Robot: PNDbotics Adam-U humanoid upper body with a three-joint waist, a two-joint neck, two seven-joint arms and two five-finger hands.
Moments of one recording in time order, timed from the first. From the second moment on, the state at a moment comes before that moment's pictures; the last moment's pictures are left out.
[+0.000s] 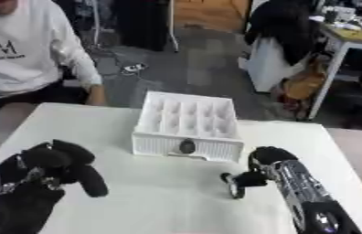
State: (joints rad) left arm -0.35 0.43 -0.10 -1.98 0.57 -0.43 -0.47; right arm -0.91 -0.11 -0.07 -1.13 1.64 0.10 0.73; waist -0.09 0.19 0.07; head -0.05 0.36
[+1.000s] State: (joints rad) left arm -0.35 0.43 -0.10 -1.98 0.57 -0.43 -0.47; right arm -0.90 -0.11 -0.07 -1.11 1.63 0.09 0.73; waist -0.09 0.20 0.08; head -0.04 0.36
